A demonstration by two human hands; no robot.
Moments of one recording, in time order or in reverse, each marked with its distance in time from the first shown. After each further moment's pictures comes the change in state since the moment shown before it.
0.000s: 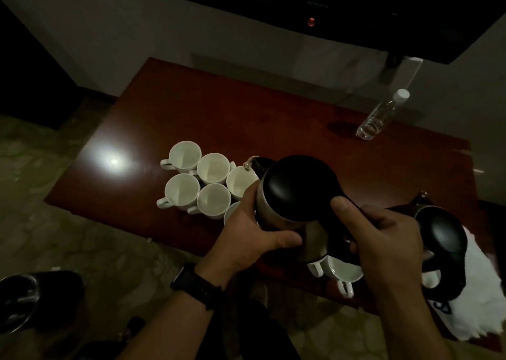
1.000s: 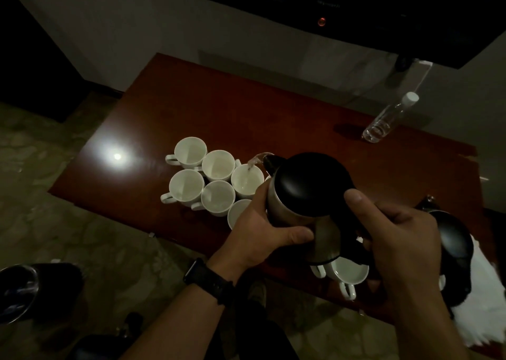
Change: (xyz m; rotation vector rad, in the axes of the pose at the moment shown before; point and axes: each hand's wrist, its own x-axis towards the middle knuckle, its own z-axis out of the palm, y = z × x) left_hand 0.004 -0.004 0.006 -0.020 -0.022 -0.025; right_hand 0.004 -0.011 -0.004 -0.183 0.031 0.058
